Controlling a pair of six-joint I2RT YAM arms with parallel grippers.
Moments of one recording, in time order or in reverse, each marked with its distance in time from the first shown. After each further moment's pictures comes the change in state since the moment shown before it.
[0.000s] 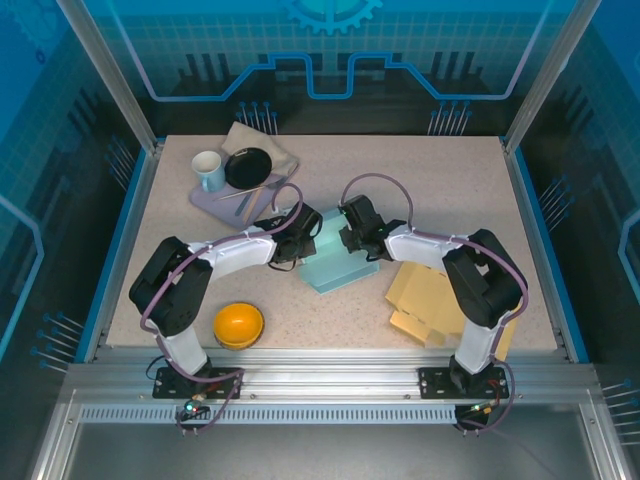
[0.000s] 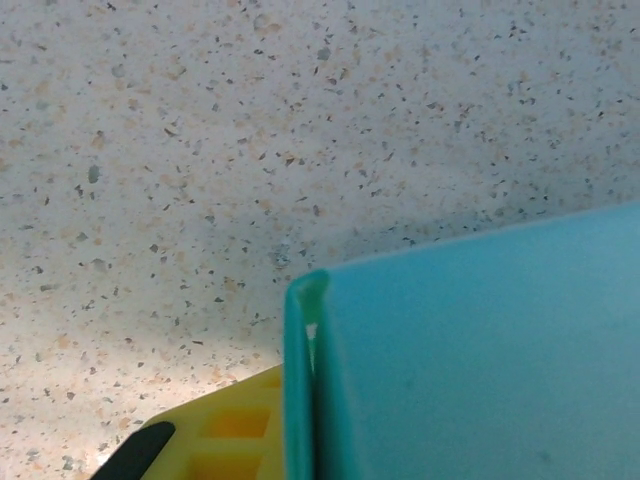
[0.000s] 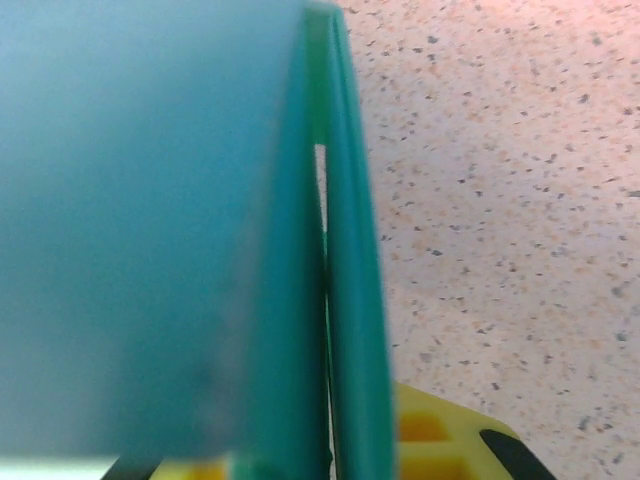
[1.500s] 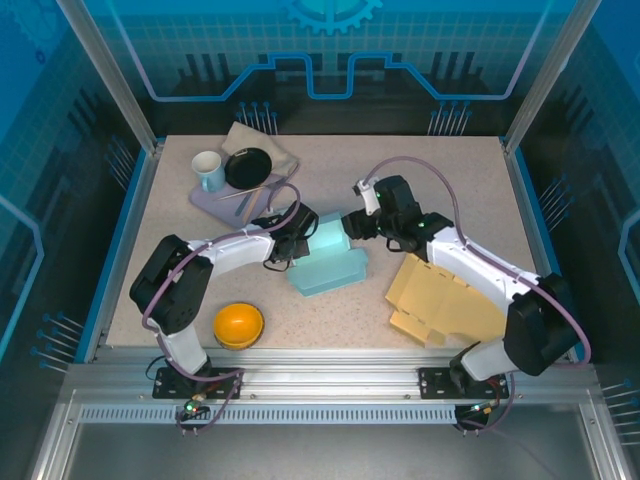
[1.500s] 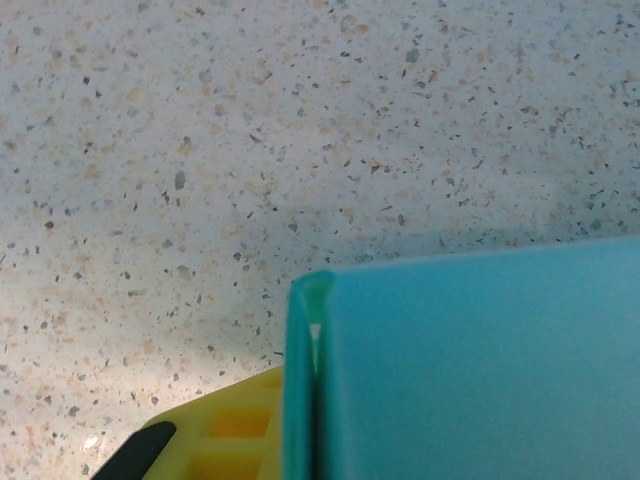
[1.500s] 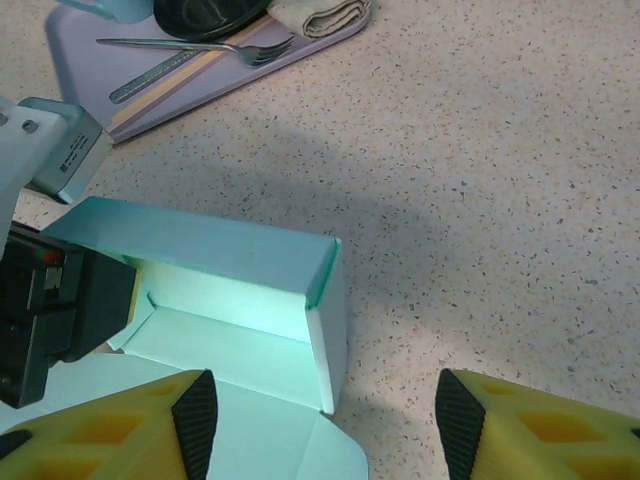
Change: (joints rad) left arm 0.025 0.013 -0.001 -0.048 -0.042 0.038; right arm -0.069 -0.342 0.013 -0.151 -0.310 -0.037
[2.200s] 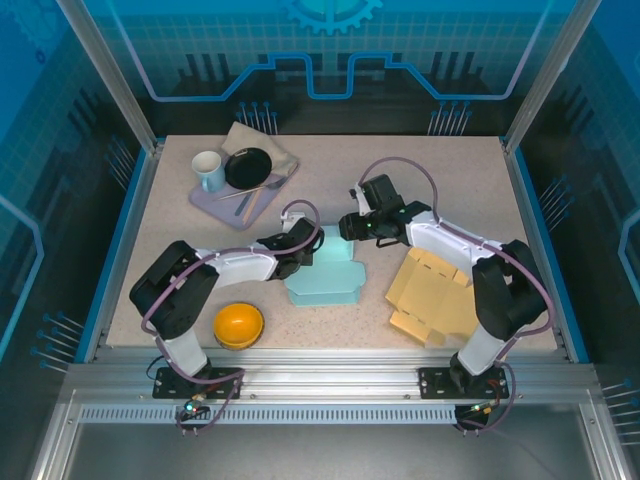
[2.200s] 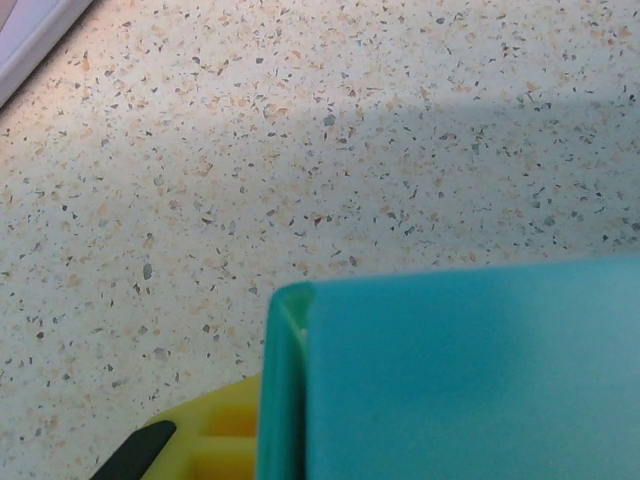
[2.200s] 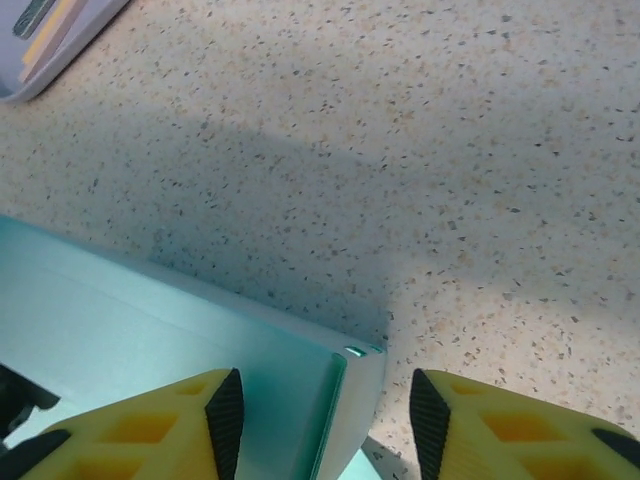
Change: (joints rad) left arm -0.085 -0.023 -0.162 0.315 -0.190 0.245; right arm -0.028 0.215 0.076 -0.070 -0.085 0.206
